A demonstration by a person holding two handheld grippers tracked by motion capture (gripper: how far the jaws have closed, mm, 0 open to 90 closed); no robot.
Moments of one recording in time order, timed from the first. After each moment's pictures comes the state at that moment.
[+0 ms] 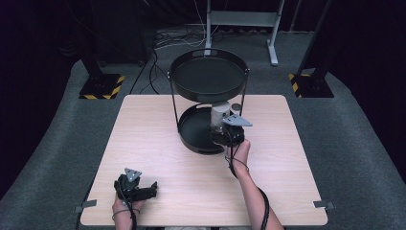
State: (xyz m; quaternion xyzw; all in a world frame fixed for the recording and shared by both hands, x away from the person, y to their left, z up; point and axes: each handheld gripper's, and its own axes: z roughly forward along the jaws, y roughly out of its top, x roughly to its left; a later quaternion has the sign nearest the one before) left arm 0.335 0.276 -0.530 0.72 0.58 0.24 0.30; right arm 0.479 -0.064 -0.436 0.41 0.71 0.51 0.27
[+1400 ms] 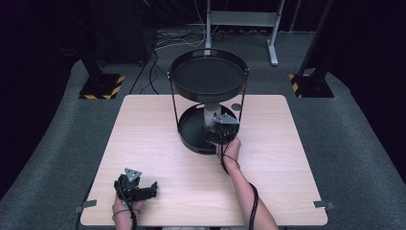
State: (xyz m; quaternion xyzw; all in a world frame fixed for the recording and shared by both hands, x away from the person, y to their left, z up) left arm 0.335 0.276 -0.530 0.72 0.58 0.24 0.30; right arm 0.512 -0.041 -0.474 0.43 0.73 0.48 0.25
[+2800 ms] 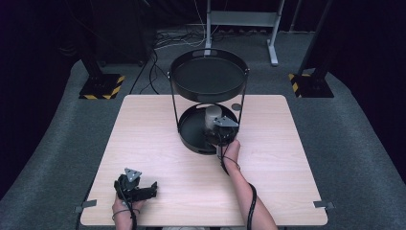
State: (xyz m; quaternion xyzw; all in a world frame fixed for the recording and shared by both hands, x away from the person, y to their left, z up) left arm 0.335 0.276 -0.530 0.72 0.58 0.24 0.30; right arm 0.521 -0.043 -0.498 0.42 0.73 0.47 0.26
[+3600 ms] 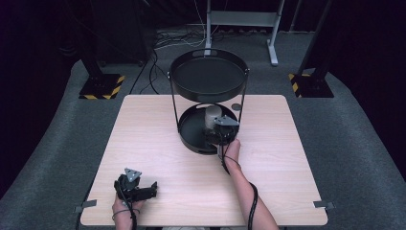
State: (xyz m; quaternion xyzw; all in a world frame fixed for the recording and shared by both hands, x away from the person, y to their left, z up) left arm 0.335 0.276 -0.530 0.72 0.57 0.24 0.30; right arm 0.524 -0.047 -0.494 0.42 0.74 0.47 0.23
